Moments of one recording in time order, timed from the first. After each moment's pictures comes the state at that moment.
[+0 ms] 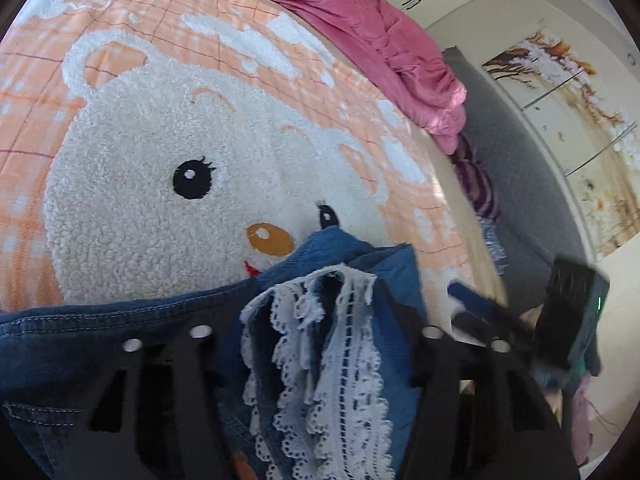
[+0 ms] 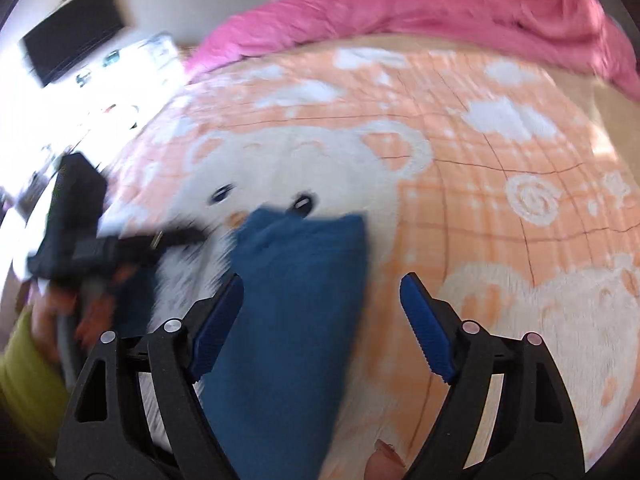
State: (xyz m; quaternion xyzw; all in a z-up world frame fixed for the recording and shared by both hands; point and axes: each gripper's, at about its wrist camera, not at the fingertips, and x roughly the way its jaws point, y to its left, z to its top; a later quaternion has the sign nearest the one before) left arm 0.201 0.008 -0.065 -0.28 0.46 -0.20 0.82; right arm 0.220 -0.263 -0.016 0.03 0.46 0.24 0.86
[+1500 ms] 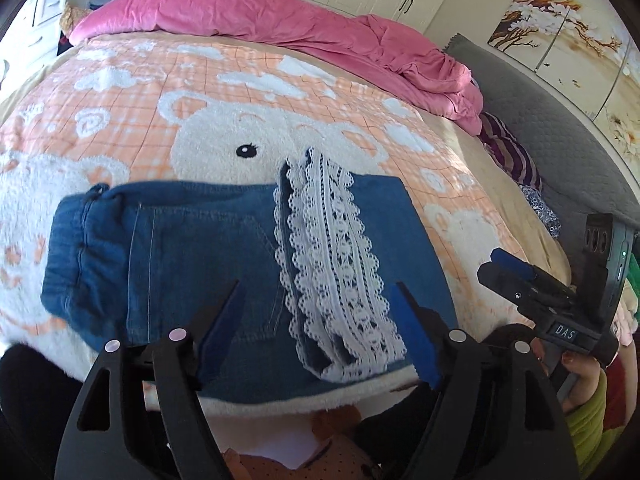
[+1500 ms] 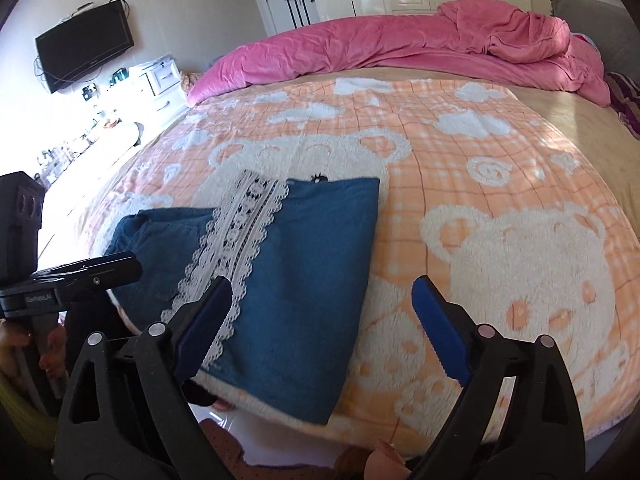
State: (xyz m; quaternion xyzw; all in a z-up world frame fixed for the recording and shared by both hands) left arm 0.047 -0.007 -0.008 -0.15 0.43 -0.11 0.89; right arm 0.081 -0.275 0.002 0.03 0.39 0.22 0.89
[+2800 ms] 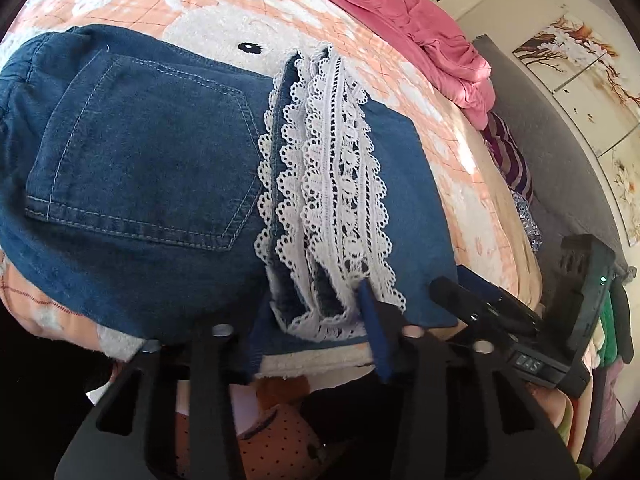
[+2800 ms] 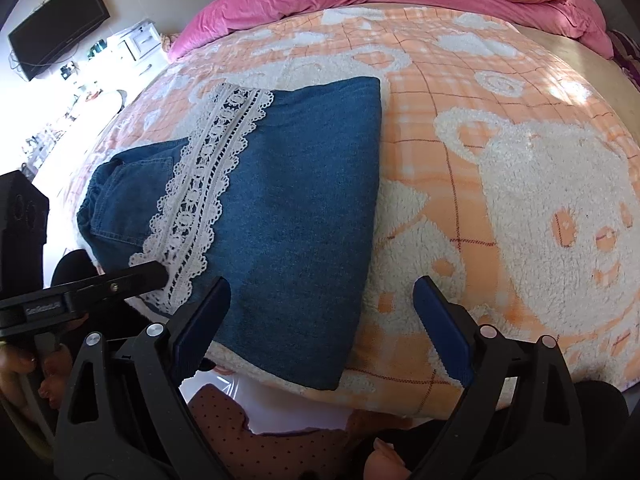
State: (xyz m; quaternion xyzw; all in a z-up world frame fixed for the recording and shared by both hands) left arm 0.046 -0.032 -0.075 -0.25 0.49 -0.12 0.83; right arm 0.078 -0.262 -0.053 0.03 0.48 0.20 0.85
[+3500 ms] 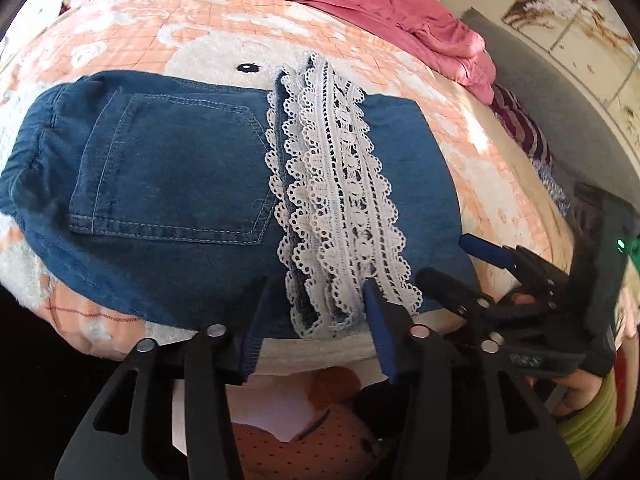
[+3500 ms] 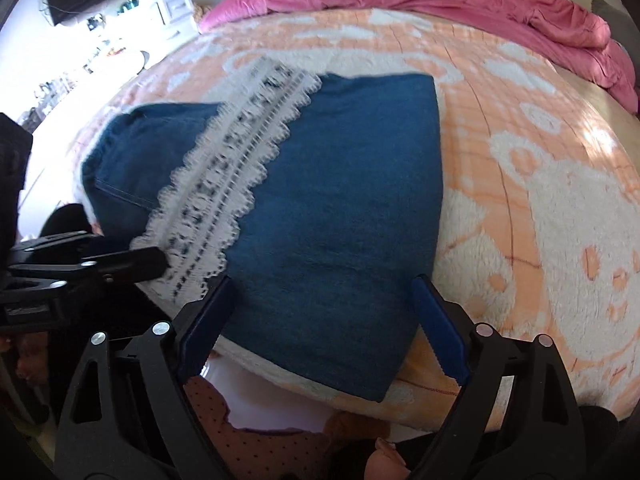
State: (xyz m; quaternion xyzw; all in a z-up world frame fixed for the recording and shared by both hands) left arm 0.033 -0.036 -0.066 -0.15 0.48 -0.11 0.86; right arm 0.070 -0.224 -0.063 -0.05 0.47 0.23 0.85
